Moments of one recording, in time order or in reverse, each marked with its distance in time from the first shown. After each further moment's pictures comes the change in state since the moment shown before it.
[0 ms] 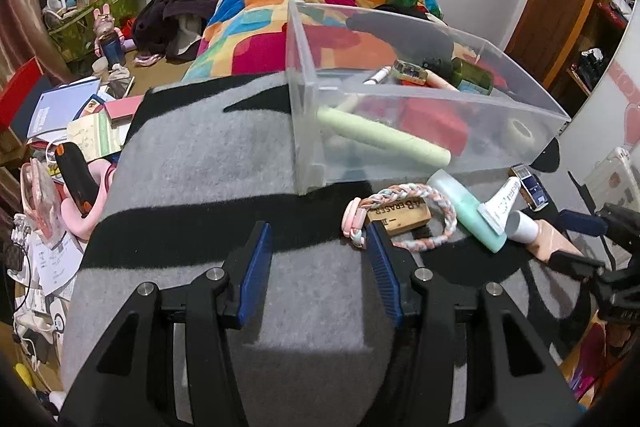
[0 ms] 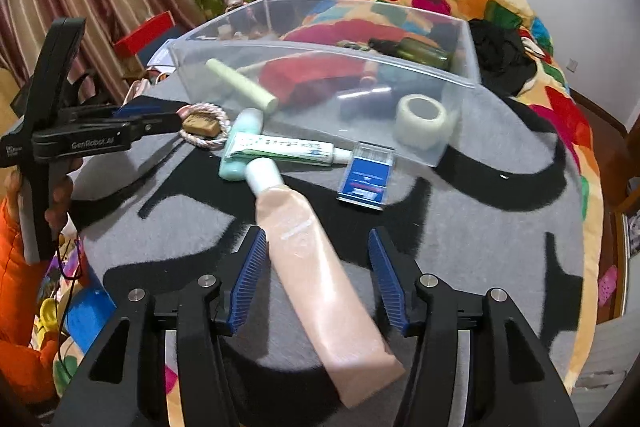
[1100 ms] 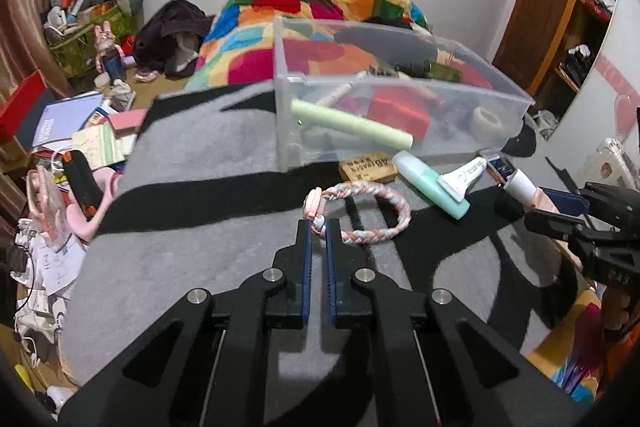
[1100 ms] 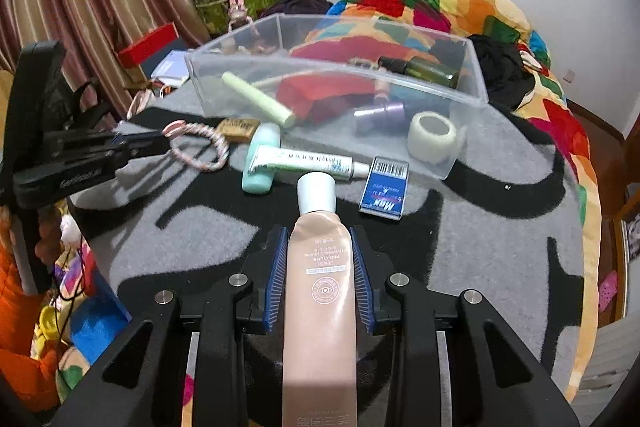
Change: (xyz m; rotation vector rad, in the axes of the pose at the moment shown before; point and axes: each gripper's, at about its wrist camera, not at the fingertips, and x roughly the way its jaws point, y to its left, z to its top) left arm -0.040 -0.014 -0.029 0.024 -0.079 -0.002; right arm -0.013 0.015 -0.002 0.005 -0.073 -0.018
